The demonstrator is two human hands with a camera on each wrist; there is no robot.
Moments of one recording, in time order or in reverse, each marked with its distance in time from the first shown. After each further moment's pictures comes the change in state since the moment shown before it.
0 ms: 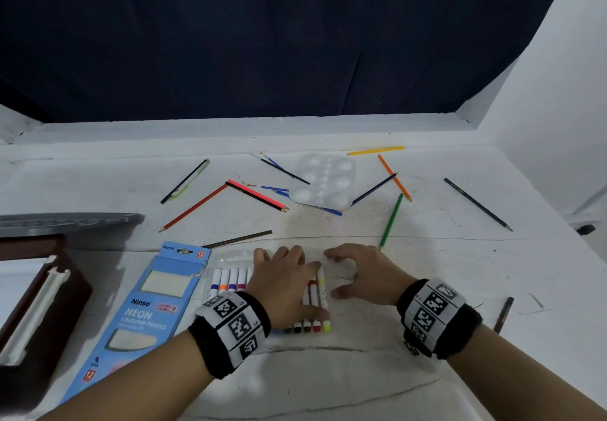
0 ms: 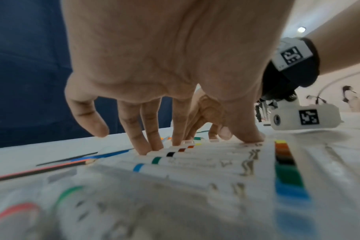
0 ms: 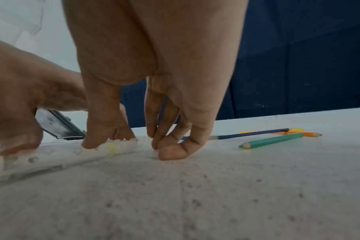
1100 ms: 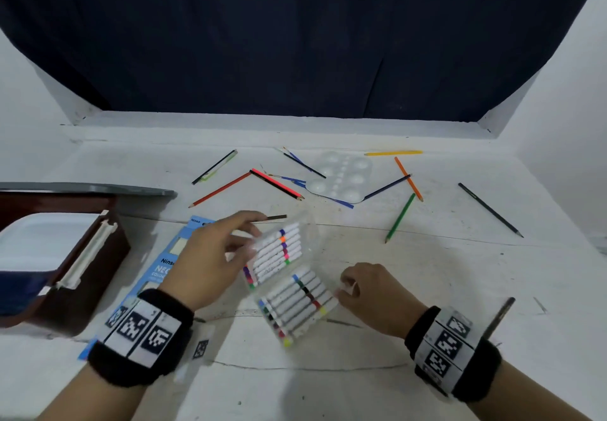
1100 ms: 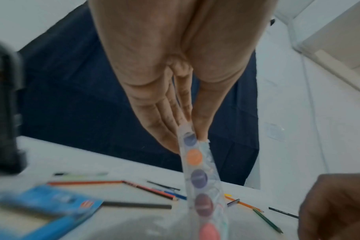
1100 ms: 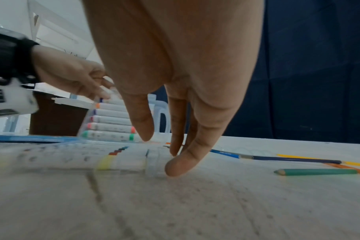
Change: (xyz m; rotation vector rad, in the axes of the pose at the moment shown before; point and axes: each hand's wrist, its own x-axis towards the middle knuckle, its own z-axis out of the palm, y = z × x) left_hand -0.107 -0.041 -0.033 -0.866 0.550 -0.145; right_hand -0.061 -0.019 0.024 -0.178 0.027 -0.069
